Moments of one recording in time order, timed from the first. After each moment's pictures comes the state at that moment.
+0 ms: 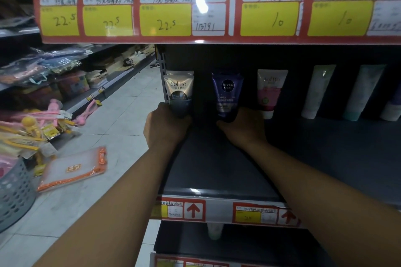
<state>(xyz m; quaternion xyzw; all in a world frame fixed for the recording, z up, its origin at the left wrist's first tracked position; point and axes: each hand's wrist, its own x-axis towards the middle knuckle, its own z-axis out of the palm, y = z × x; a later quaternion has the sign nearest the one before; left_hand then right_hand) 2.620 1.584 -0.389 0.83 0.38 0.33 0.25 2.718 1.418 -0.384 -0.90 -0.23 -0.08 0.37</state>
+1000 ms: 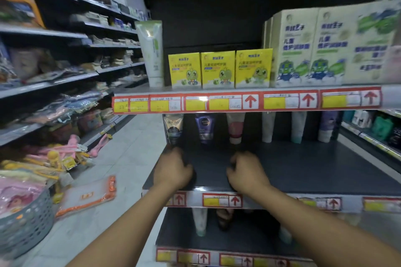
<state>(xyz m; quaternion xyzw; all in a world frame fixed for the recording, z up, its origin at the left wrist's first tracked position) 2.517 1.463 -0.338 0.92 0.27 0.23 0.18 2.635 1.279 -0.361 -0.91 -0.30 -0.08 0.27</state>
